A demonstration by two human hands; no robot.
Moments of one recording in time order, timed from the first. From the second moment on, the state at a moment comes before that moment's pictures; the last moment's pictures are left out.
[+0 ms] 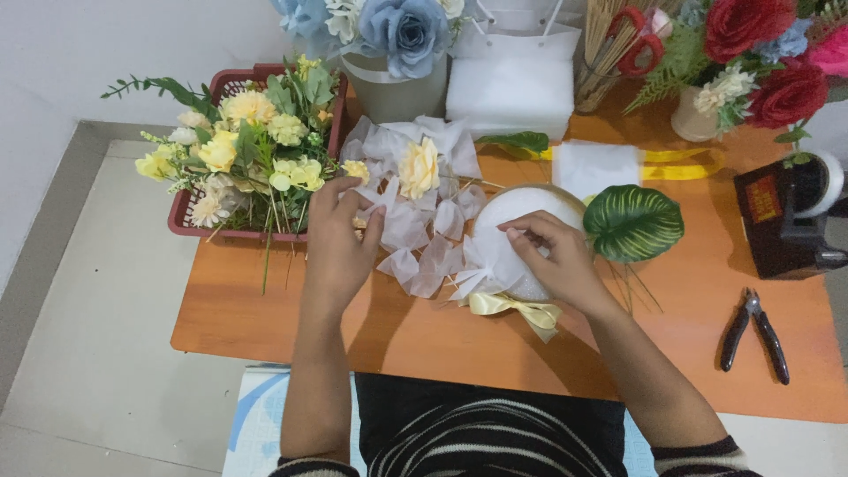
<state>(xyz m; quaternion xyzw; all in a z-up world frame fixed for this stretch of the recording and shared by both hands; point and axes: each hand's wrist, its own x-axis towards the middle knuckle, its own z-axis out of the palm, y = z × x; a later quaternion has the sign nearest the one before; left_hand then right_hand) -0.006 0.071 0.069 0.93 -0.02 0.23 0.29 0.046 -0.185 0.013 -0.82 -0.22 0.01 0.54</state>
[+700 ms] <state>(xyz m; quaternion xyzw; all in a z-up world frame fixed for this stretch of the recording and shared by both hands) -0.029 -0.001 0.095 0.71 -0.13 0.13 0.68 0.025 -0.187 0.040 -0.76 -0.38 -0.19 0.48</state>
